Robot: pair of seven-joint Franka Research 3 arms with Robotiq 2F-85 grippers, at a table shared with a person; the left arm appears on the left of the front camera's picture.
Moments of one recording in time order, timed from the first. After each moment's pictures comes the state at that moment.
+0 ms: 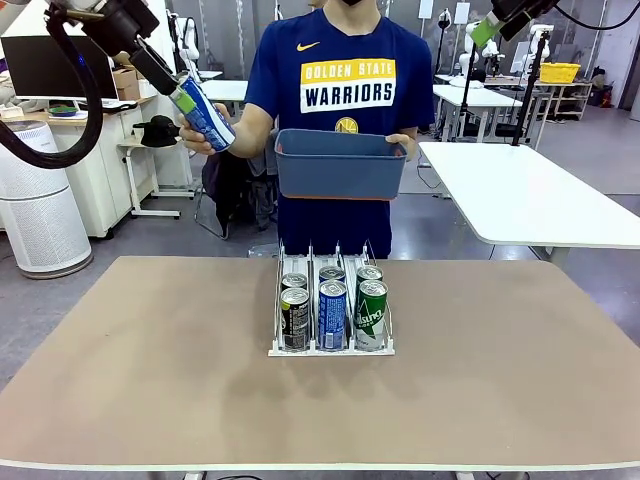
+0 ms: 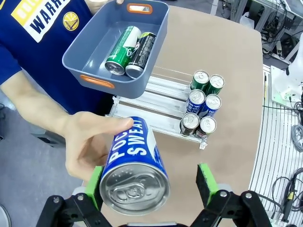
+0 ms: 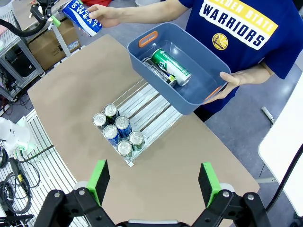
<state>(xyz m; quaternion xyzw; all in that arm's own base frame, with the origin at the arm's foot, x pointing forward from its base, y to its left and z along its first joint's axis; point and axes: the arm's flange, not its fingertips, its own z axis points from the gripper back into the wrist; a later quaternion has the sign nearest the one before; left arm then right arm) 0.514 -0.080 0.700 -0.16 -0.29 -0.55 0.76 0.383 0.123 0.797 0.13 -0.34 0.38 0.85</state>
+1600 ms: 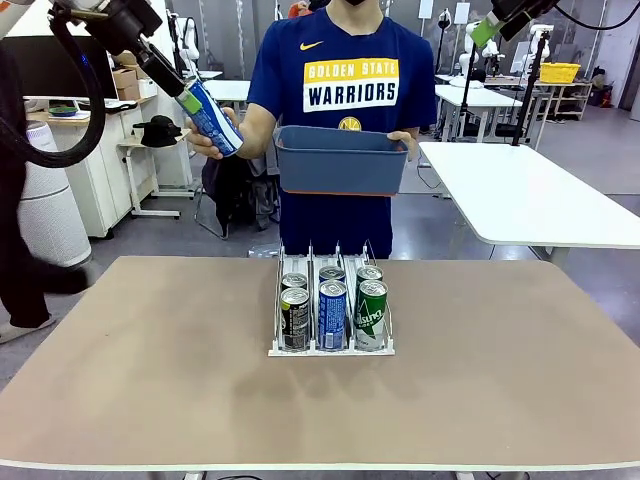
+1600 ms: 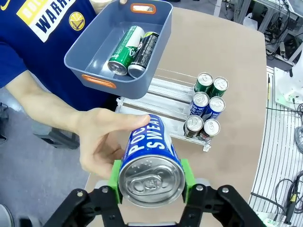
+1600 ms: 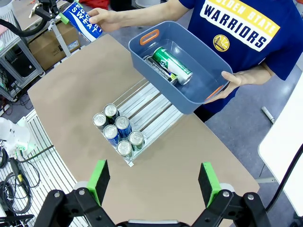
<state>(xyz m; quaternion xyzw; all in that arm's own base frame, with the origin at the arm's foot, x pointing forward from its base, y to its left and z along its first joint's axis) 0.515 -0.085 0.703 -0.15 -0.30 -0.55 0.76 0.383 0.123 0.797 0.13 -0.34 0.38 0.85</state>
